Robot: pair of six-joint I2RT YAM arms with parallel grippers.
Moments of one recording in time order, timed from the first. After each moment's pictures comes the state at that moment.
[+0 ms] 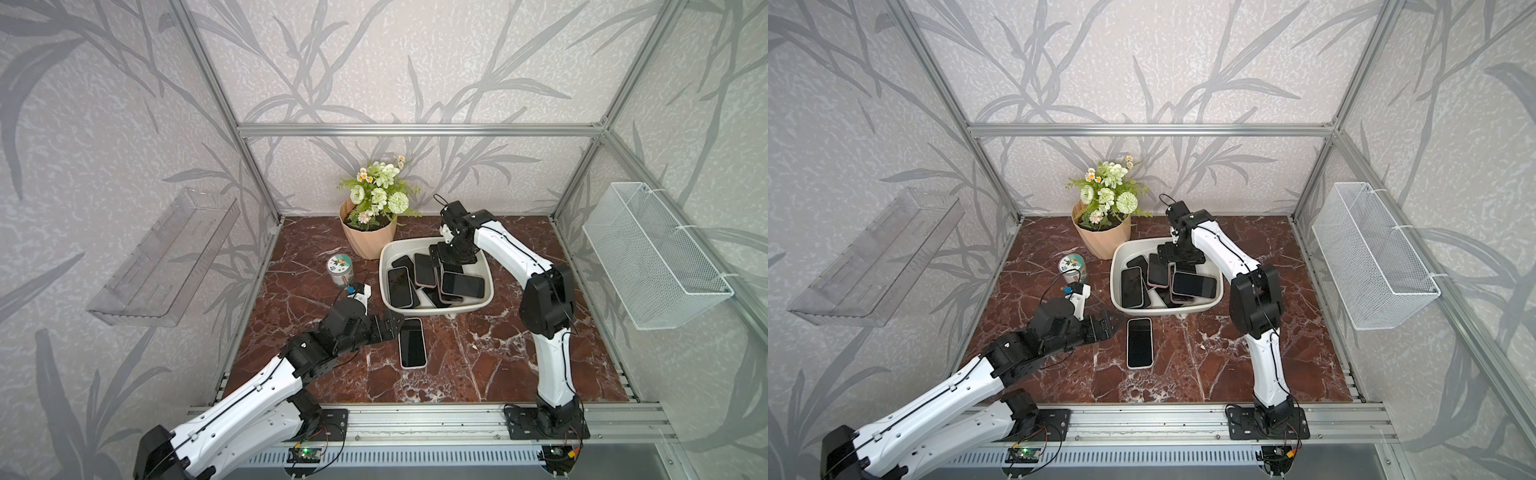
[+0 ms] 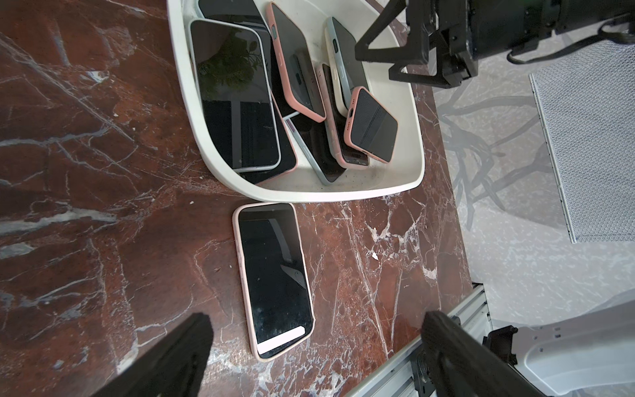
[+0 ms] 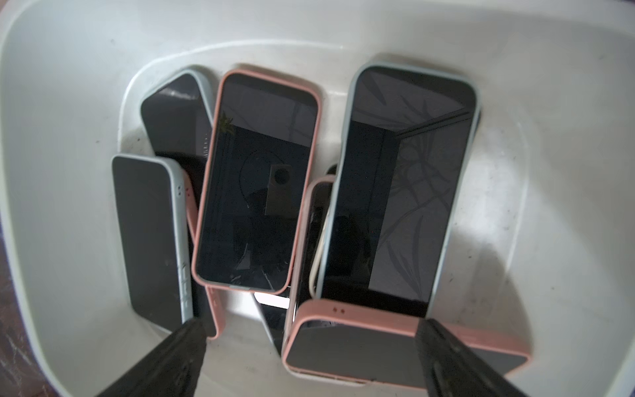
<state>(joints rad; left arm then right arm) -0.72 0.82 0.61 -0.41 0.06 -0.85 0.44 2.18 2.03 -1.12 -0.09 0.31</state>
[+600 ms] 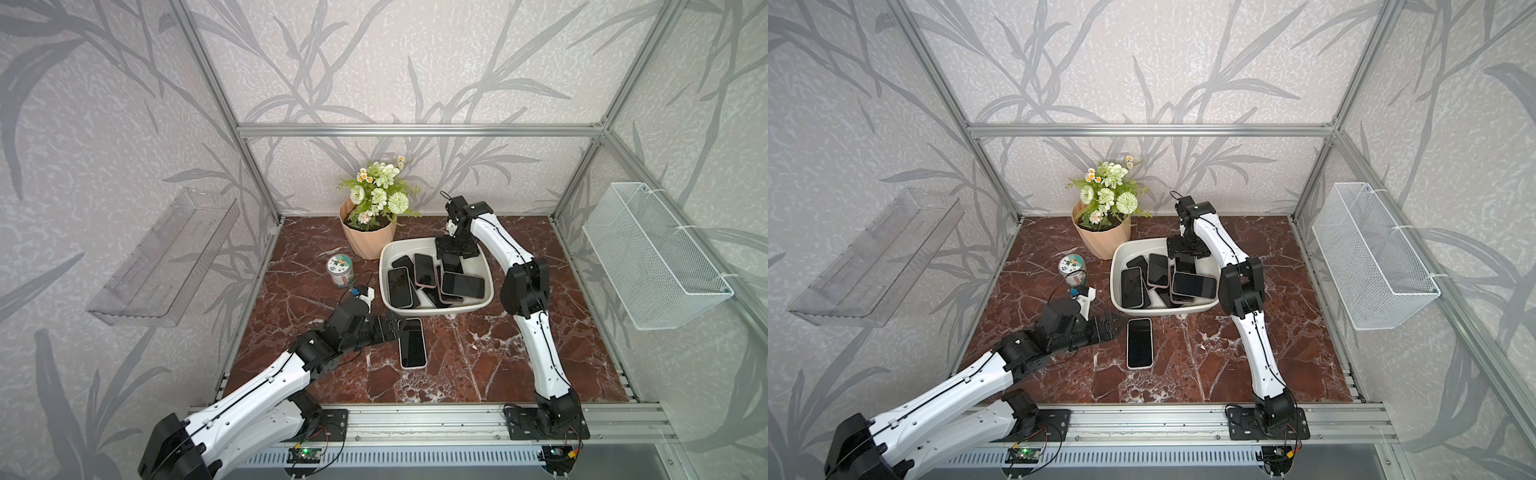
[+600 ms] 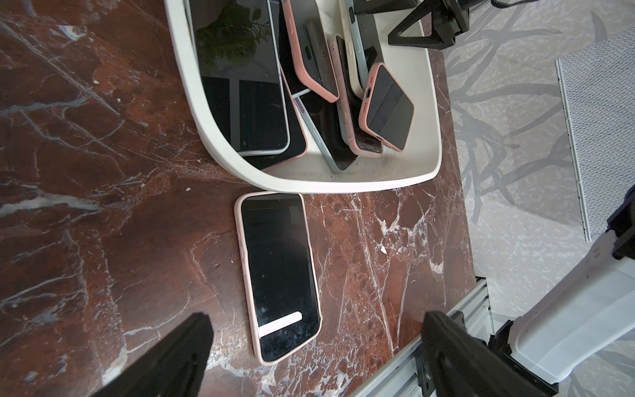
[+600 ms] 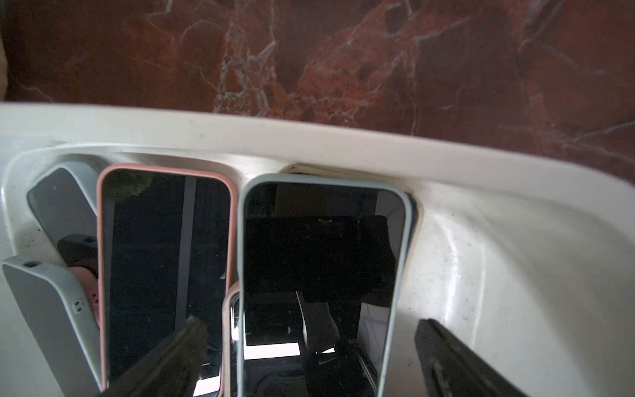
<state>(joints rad) -0.69 0.89 0.56 -0.33 0.13 -0.86 0.36 2.51 2.45 -1.31 -0.09 0.28</state>
